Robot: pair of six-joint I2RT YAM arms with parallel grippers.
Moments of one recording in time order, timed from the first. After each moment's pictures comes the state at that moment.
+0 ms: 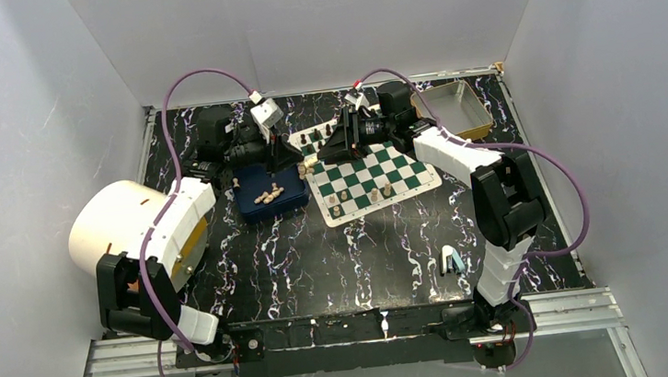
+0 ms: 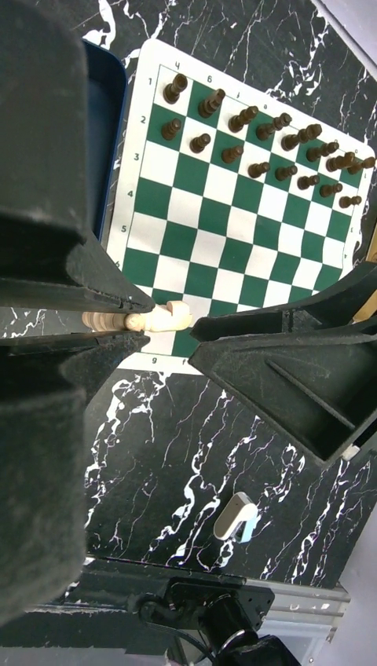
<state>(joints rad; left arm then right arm) -0.28 1.44 1.15 -0.16 0.86 0.17 0.46 1.82 1.35 0.01 -0.95 0.85</state>
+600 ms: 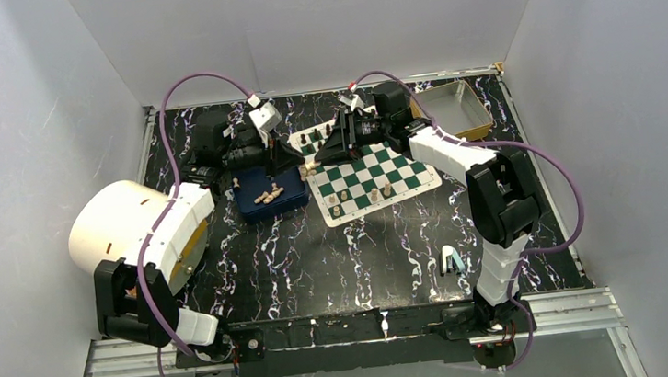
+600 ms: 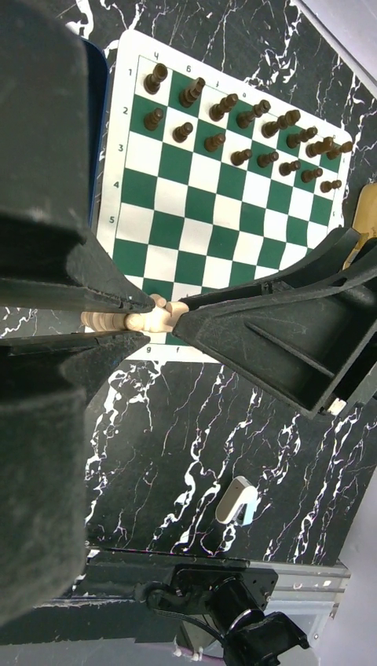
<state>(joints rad) -0.28 1.41 1.11 -0.11 0.91 0.17 0.48 1.85 1.37 0.02 -0.99 0.89</state>
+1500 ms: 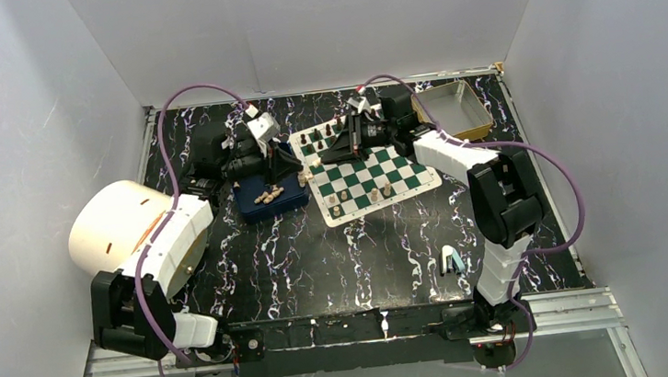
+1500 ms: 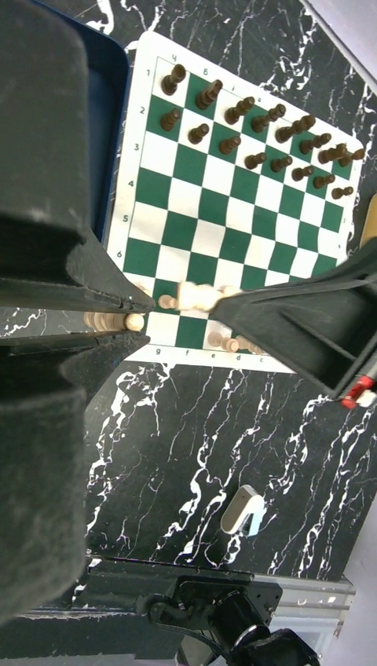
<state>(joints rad) -0.28 1.35 1.01 -0.05 0.89 0.17 0.46 1.85 1.31 0.09 -0.99 0.93</state>
